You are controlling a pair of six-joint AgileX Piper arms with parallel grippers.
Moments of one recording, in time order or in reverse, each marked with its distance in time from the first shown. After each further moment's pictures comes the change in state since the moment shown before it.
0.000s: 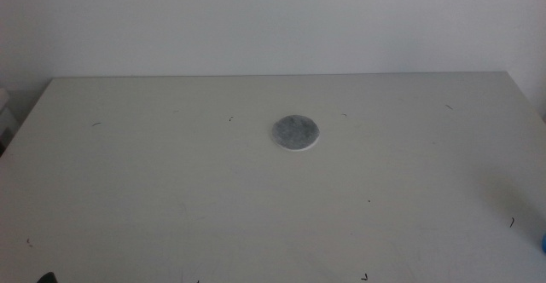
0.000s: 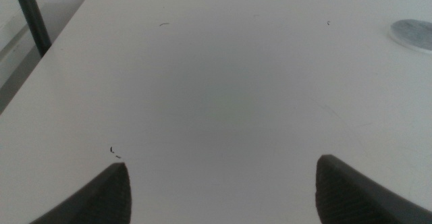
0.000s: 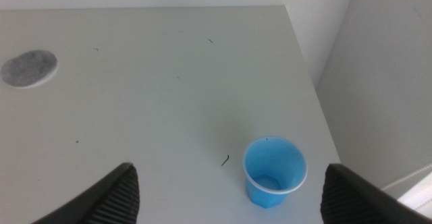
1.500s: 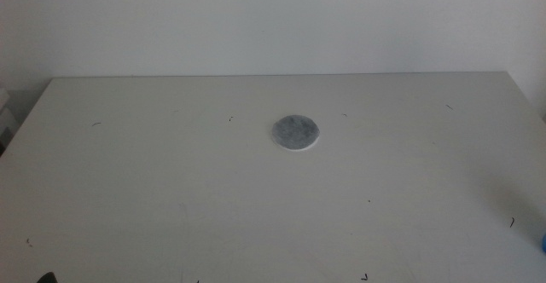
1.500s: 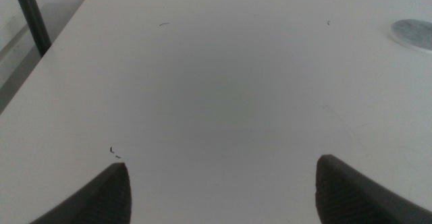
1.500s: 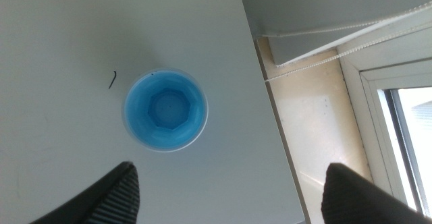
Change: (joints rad) left arm 0.000 0.000 0.000 0.000 0.000 0.000; right arm -0.315 0.831 -0.499 -0.024 0.342 -0.109
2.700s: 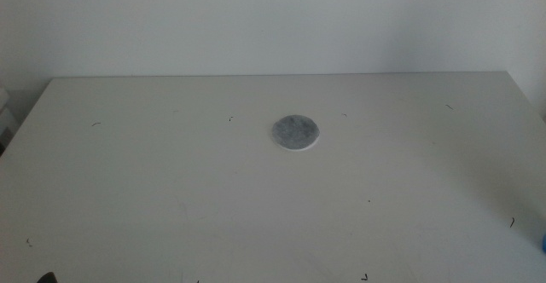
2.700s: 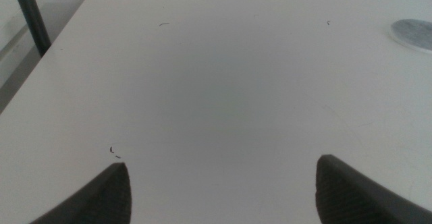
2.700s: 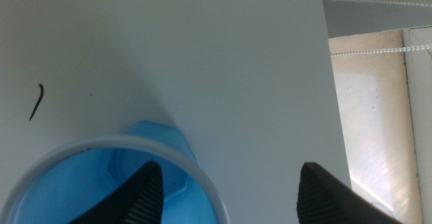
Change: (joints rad) left arm 0.000 0.000 0.000 0.000 0.000 0.000; right arm -0.037 0.364 0.296 0.029 -0.495 -0.059
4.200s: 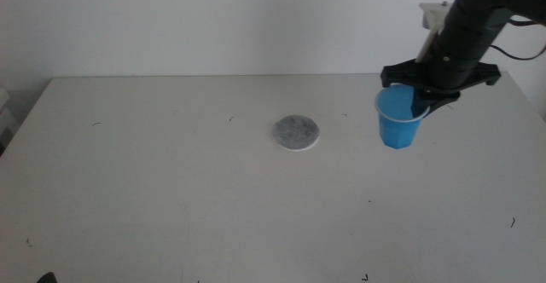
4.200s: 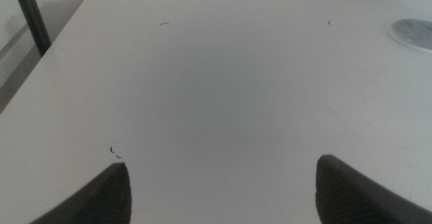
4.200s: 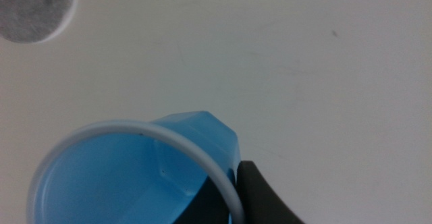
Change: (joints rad) left arm 0.000 0.000 0.000 0.000 0.000 0.000; right arm 0.624 0.312 -0.783 0.070 0.410 0.349
